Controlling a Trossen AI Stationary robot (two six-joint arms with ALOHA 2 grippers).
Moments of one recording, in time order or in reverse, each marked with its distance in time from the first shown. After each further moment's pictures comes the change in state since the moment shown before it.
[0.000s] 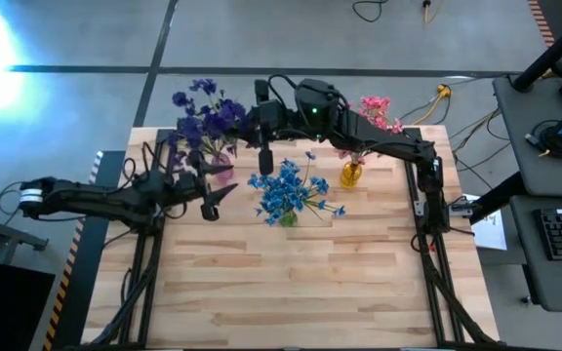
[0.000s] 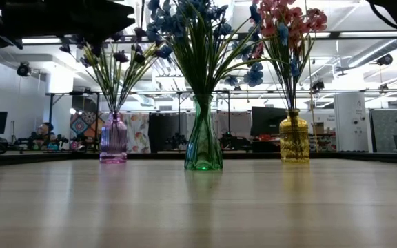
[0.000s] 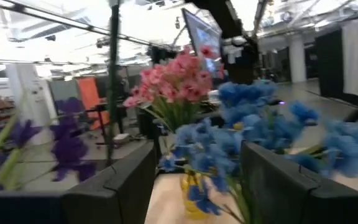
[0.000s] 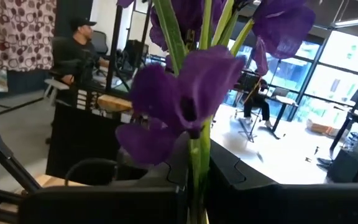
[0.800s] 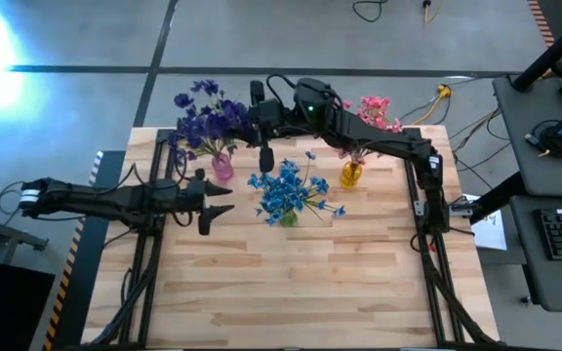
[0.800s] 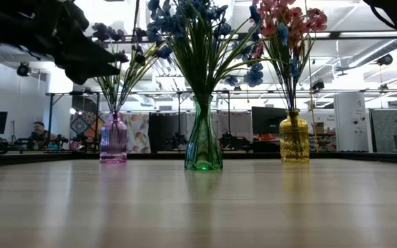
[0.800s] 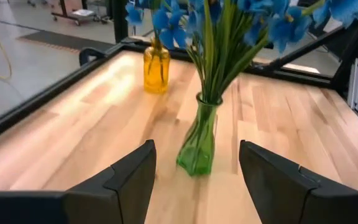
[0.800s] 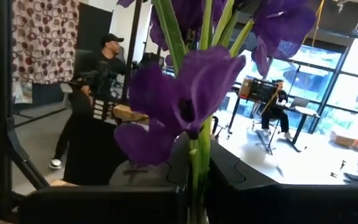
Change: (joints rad) left arm -0.068 -0.143 0.000 -0.619 -0.001 -0.370; right arm -0.038 -0.002 -0.094 0.140 -0.128 0.038
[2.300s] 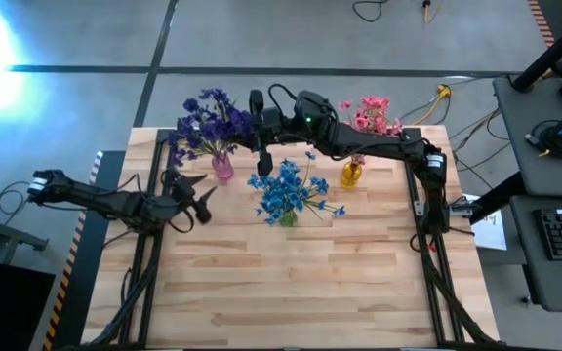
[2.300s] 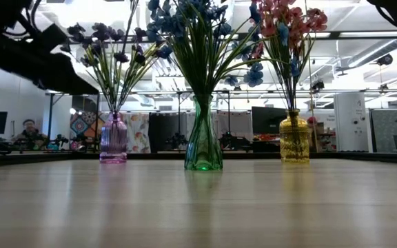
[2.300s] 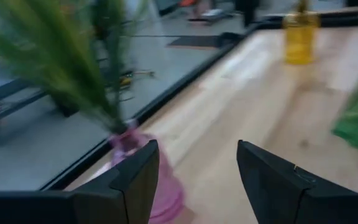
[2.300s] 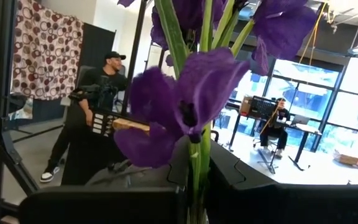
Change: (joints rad) left arm -0.223 -0.138 -0.097 -0.221 -0.767 0.037; right arm -0.033 -0.029 -0.283 0.356 -0.044 0.045
